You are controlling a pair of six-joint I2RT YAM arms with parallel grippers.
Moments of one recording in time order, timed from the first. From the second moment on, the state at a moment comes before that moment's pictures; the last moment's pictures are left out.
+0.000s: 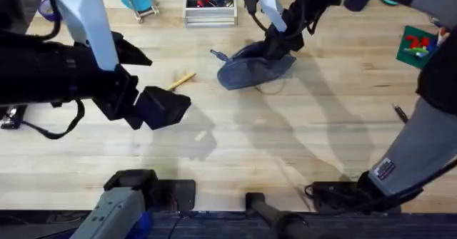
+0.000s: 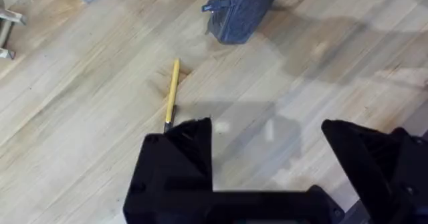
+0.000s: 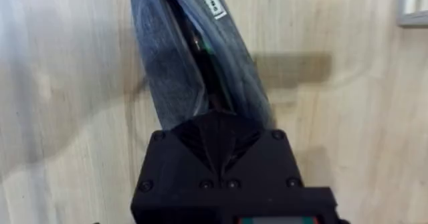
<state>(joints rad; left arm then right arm) 0.05 0.90 1.20 -1.34 0.47 0.67 0.32 2.04 1.68 -1.07 -0.37 -1.23</state>
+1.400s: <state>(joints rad) 0.05 0.90 1.20 -1.34 0.47 0.67 0.32 2.11 1.71 -1.11 -0.39 -1.19</state>
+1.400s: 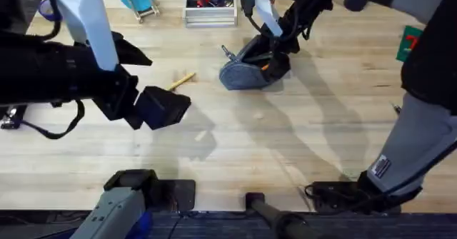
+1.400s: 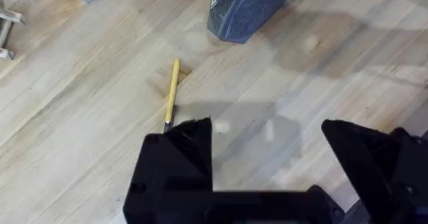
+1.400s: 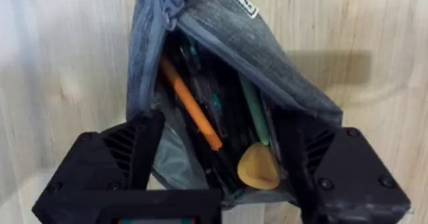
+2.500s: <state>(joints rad) 0.05 0.90 1.20 -1.34 0.47 0.67 0.32 2.16 2.20 -1.71 -0.34 -0.72</state>
